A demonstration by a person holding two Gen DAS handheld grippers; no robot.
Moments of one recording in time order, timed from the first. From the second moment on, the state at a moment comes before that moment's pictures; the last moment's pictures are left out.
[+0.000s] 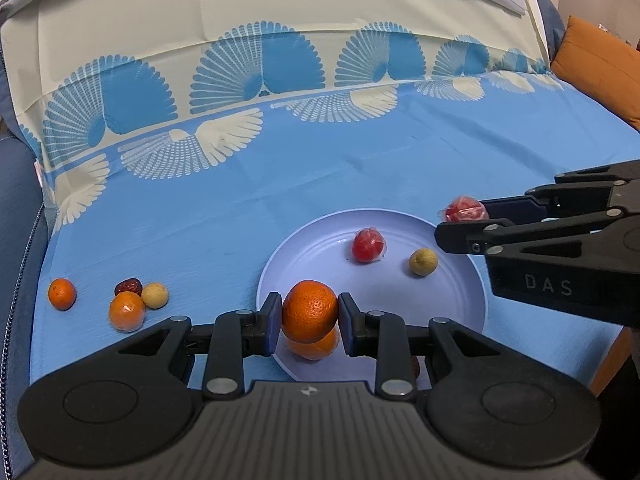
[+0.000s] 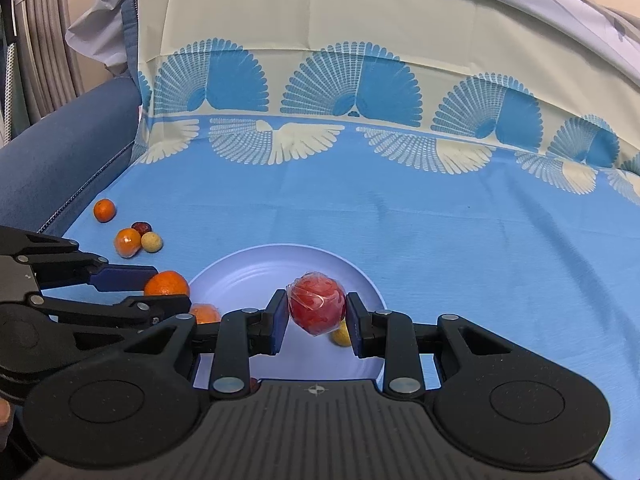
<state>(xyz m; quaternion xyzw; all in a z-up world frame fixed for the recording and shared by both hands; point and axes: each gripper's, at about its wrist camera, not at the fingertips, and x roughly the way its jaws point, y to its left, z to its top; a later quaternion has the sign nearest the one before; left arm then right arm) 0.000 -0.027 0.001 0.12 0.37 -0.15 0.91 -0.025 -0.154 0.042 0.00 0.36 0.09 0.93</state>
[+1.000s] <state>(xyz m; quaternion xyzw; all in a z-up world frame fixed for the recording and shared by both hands) 0.004 -0.033 -0.005 0.13 0.39 -0.16 0.90 -0.024 -0.148 0.041 -0.01 0.36 0.08 0.93</state>
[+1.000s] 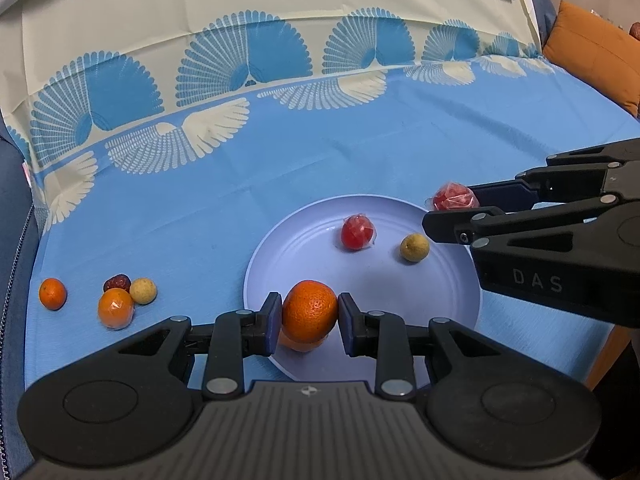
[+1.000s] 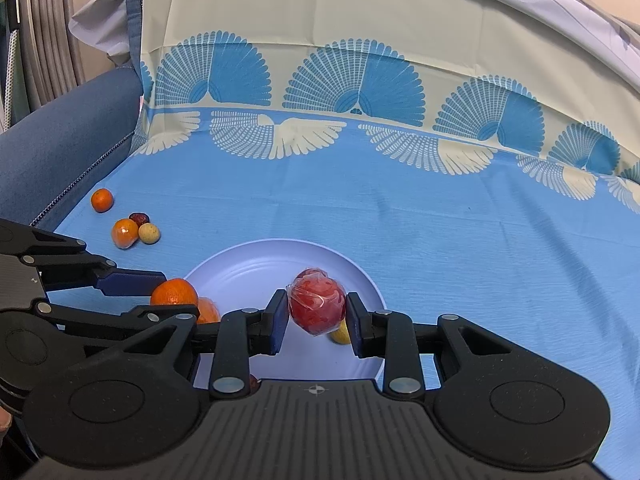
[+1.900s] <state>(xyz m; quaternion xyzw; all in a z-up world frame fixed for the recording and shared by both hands) 0.004 -0.036 -0.010 0.14 0.40 -0.17 0.89 -0.022 -0.145 0.037 -0.02 0.37 0.09 0.92</state>
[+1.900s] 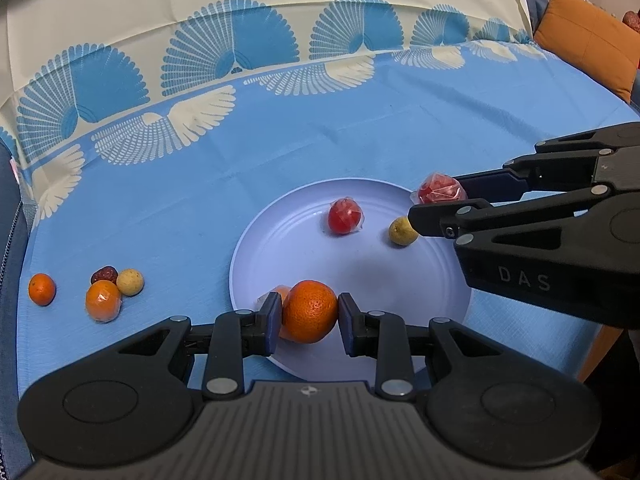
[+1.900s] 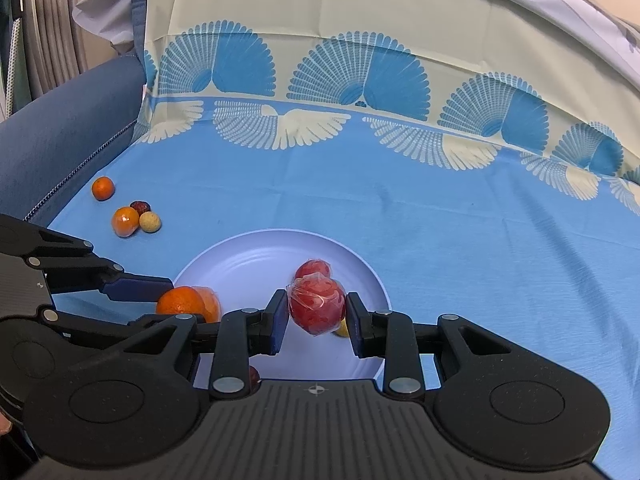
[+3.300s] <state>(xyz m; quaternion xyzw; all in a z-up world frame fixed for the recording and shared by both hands) 0.003 -0.037 -0.013 0.14 0.41 -0.17 0.89 -0.022 -0.142 0.036 -0.03 0.38 0.09 0.92</state>
